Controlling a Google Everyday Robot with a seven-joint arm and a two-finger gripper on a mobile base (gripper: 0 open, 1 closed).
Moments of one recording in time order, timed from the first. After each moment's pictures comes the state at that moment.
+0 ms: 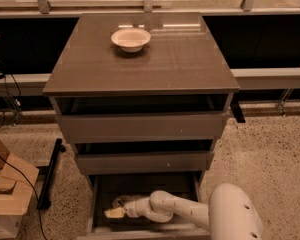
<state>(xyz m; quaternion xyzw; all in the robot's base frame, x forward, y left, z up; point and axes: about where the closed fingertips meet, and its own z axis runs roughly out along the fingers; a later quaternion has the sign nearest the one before) 0.545 0.154 0.176 -0.33 0.79 0.42 0.30</state>
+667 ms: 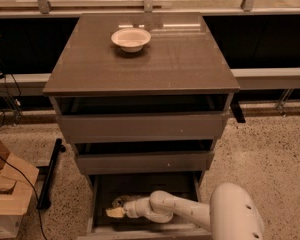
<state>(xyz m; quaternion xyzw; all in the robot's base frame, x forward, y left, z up) 0.545 0.154 0.181 -0.33 0.79 0.42 0.30</state>
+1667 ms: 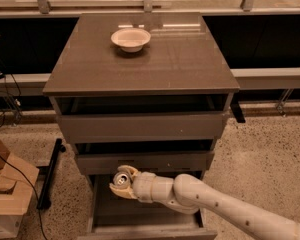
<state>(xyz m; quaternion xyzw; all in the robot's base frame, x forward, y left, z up) 0.517 0.105 0.498 -0.44 0.65 0.37 0.50</state>
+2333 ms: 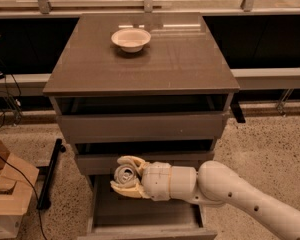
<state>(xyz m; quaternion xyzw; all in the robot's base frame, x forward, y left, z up) 0.437 0.072 0.674 -0.51 0.57 0.38 0.52</state>
